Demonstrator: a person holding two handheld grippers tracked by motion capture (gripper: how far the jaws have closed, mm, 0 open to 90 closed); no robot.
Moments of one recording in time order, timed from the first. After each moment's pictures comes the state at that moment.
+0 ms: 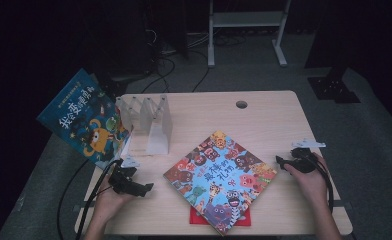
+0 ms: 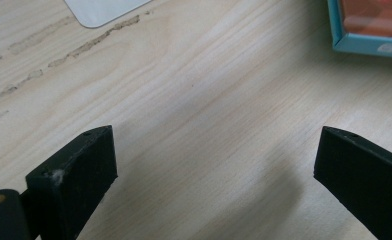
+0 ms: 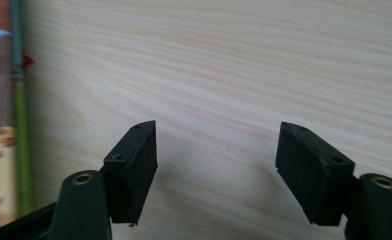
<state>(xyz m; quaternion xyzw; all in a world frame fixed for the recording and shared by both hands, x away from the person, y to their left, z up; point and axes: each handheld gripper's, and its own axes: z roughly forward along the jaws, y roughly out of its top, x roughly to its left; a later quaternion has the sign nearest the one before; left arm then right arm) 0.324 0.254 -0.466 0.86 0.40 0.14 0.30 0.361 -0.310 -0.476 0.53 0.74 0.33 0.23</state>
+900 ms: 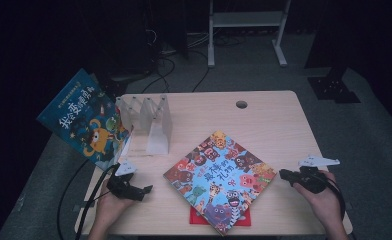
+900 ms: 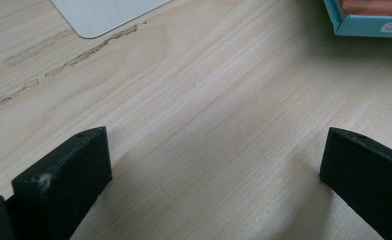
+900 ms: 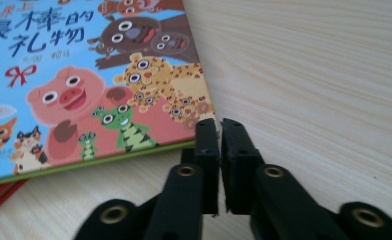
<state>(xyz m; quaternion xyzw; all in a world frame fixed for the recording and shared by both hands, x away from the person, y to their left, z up) 0.320 0.267 -0.482 0.85 0.36 0.16 0.35 0.292 -0.304 -0.451 0.46 0.78 0.39 0.16</state>
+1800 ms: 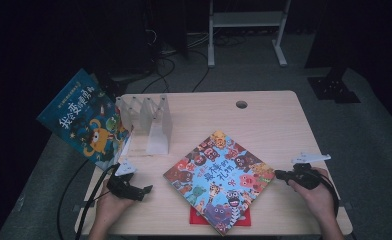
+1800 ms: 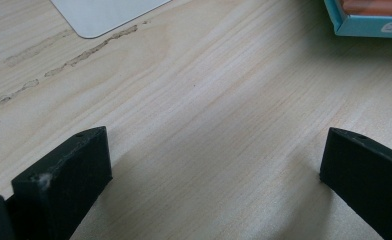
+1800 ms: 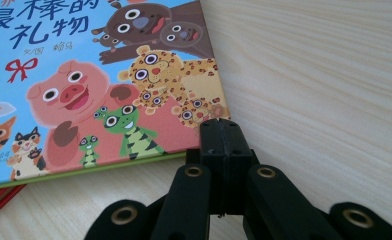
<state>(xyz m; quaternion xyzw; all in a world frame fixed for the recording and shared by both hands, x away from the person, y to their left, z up) 0.320 0.267 -0.482 0.85 0.36 0.16 0.35 0.307 -0.296 -0.457 0.45 0.80 0.38 0.12</state>
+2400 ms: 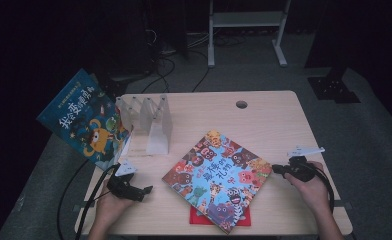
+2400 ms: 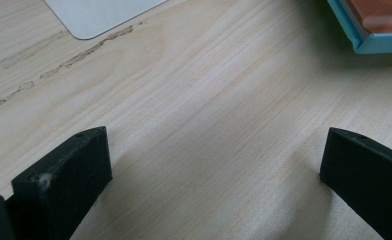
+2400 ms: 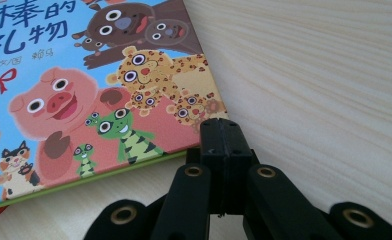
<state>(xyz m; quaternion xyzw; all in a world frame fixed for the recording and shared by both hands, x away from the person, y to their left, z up) 0.320 0.267 -0.482 0.85 0.35 0.16 0.35 0.329 -0.291 -0.457 0.46 0.80 0.37 0.12</state>
